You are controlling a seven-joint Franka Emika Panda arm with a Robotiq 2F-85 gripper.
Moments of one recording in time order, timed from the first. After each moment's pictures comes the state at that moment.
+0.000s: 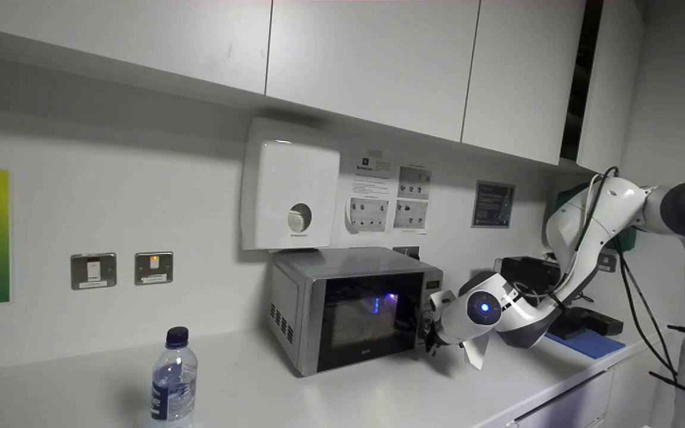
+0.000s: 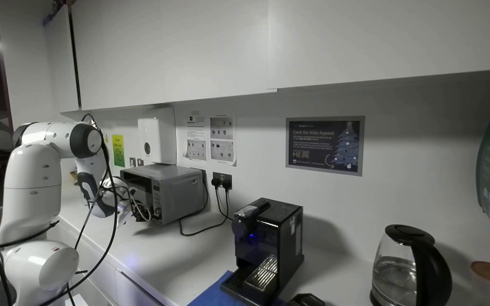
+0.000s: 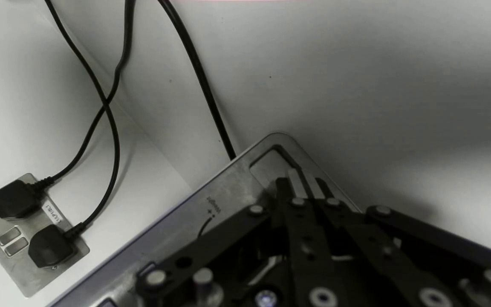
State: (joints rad) arm 0.37 0.15 0.37 -2.30 -1.41 2.29 1.15
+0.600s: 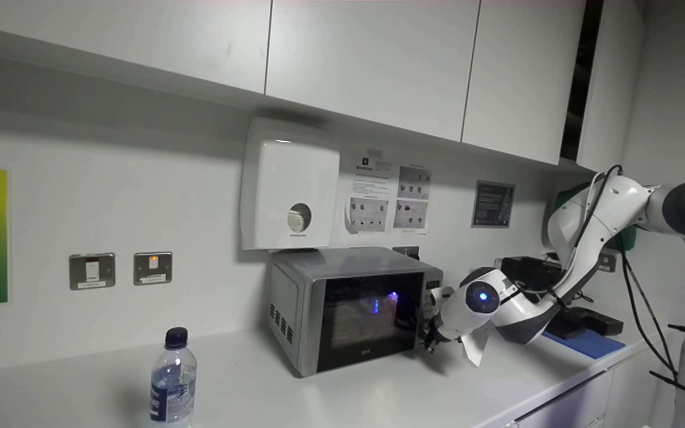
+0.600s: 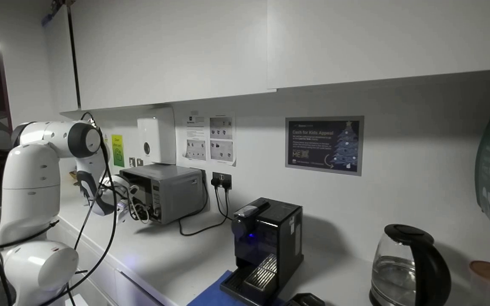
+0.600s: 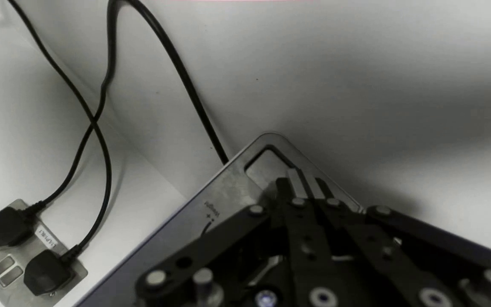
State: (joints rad) arm 0.36 0.13 0.36 -2.30 -1.32 2.35 1.15
